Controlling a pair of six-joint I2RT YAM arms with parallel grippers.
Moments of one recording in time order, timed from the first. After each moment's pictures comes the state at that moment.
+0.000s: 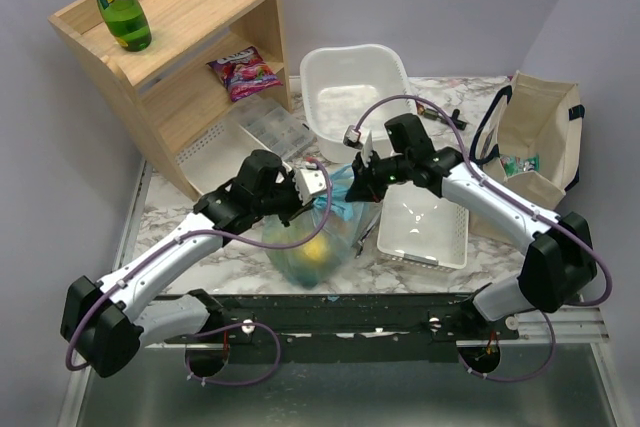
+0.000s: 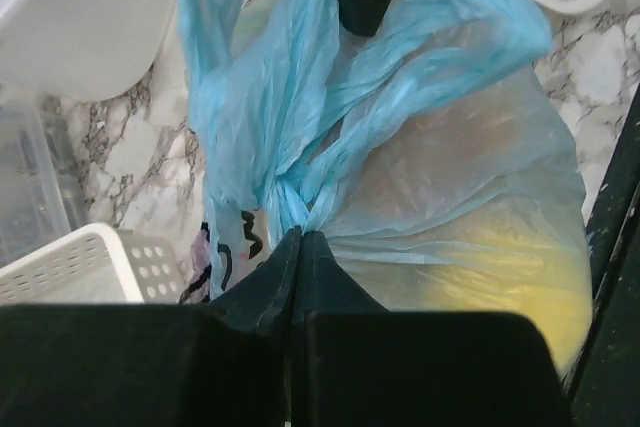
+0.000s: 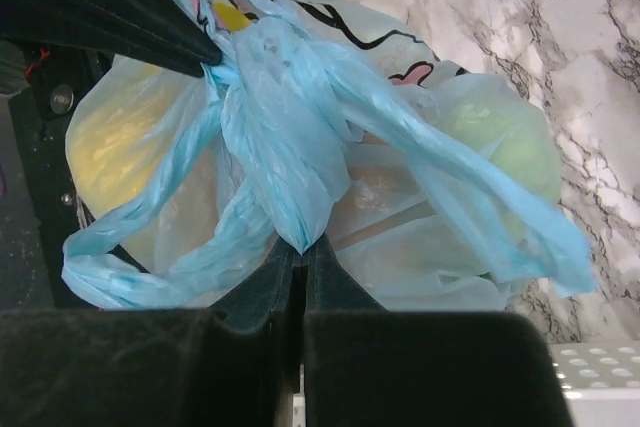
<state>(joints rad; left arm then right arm) -0.66 1.09 0.85 -0.37 0.37 0.42 0.58 1.47 1.15 -0.46 -0.67 -0.23</state>
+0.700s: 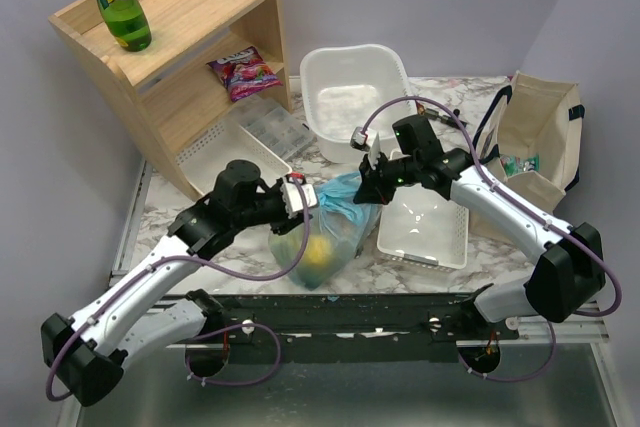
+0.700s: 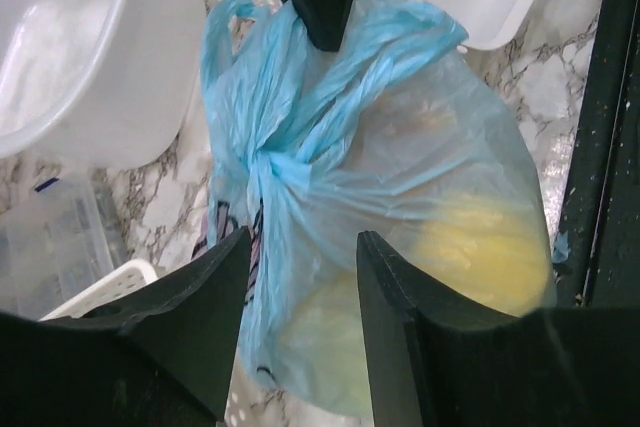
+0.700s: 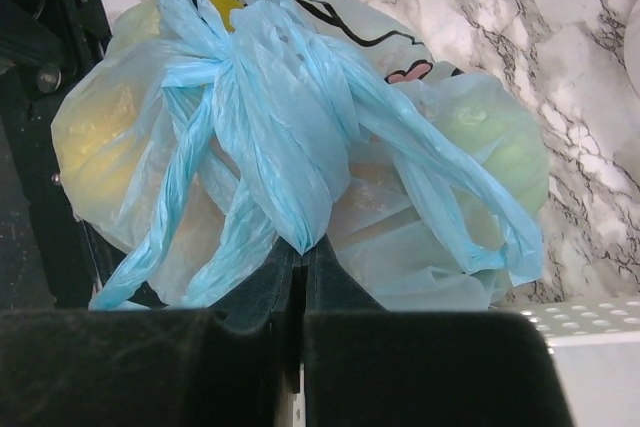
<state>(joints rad) -0.65 0.89 0.81 -0.40 0.46 0.50 0.56 1.41 1.14 -0.54 -0.64 -0.28</state>
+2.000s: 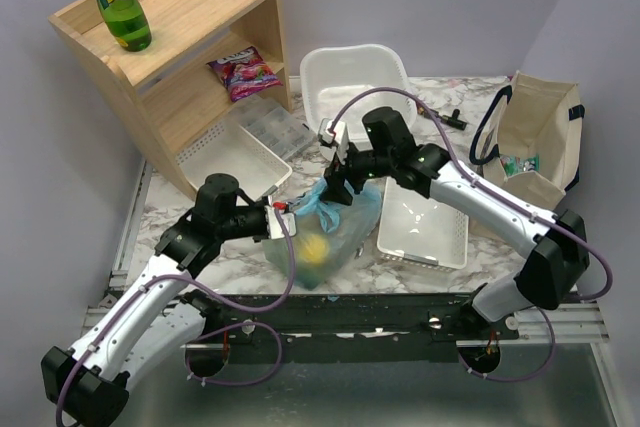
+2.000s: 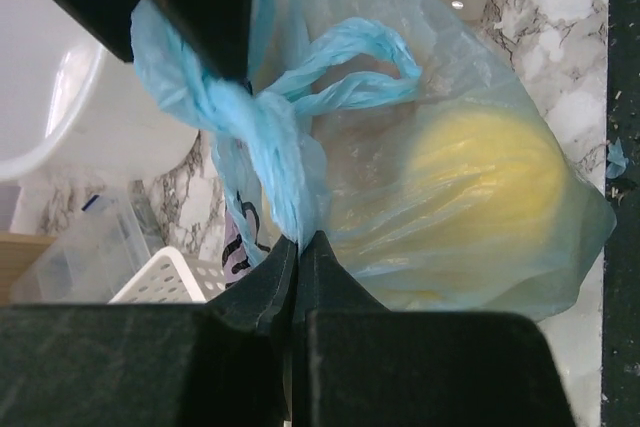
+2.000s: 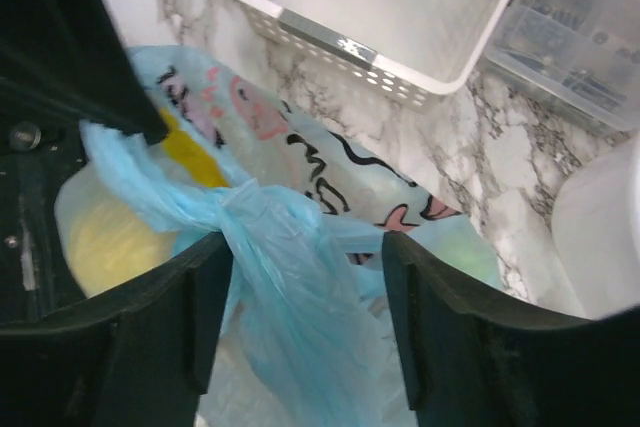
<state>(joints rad) -0.51 0.76 0.66 -0.41 0.64 0.81 0.73 1.49 1.29 -0.42 -0.54 -0.31</state>
